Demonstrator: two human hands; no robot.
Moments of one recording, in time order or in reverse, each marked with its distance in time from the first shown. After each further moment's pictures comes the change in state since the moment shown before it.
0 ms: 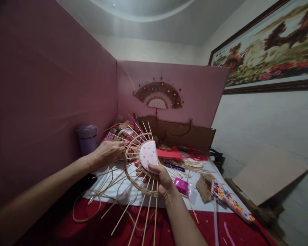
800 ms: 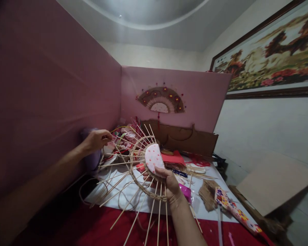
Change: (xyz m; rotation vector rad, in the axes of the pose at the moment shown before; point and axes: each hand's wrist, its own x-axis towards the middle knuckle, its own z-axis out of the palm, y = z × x) left_hand -0.011 -0.082 0.016 -0.388 0.348 -0.369; right_hand -0.005 -0.010 -0.005 0.081 0.035 0.037
